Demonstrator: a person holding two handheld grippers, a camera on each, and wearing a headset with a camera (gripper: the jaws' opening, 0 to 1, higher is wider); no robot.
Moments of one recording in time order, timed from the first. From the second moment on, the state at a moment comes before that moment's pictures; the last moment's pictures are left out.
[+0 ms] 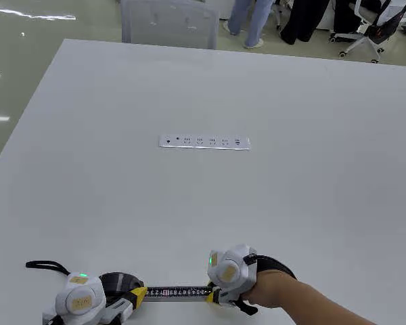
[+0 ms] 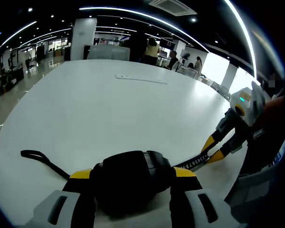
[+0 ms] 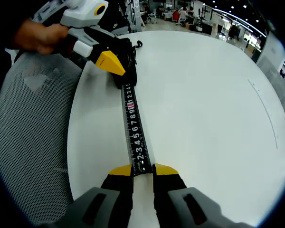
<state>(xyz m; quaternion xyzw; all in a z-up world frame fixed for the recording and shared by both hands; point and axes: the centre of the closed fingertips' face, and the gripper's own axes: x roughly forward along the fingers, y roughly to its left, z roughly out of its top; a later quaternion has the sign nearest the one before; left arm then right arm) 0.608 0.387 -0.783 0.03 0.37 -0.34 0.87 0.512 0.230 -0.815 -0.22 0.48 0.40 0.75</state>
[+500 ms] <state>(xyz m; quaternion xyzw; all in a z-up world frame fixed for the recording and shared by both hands) 0.609 0.387 -0.782 0.03 0.37 -0.34 0.86 0.511 0.235 -0.814 -0.21 0.48 0.41 0.75</state>
